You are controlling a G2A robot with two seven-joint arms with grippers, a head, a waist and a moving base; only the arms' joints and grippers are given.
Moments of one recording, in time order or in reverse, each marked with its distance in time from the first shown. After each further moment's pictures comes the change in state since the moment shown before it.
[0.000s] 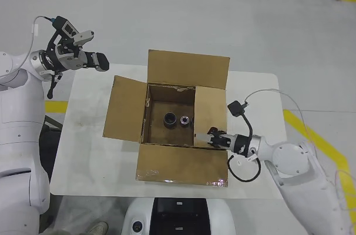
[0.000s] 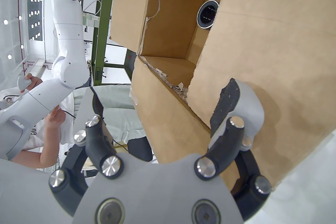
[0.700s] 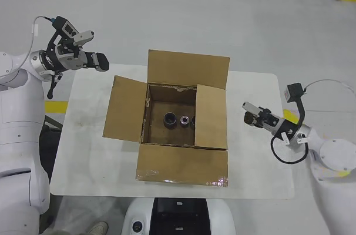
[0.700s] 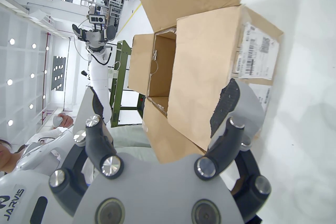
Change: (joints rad) left arm 0.000 0.000 0.000 0.000 0.000 0.000 0.000; right arm -0.070 0.035 0.351 0.032 0.194 0.013 -0.029
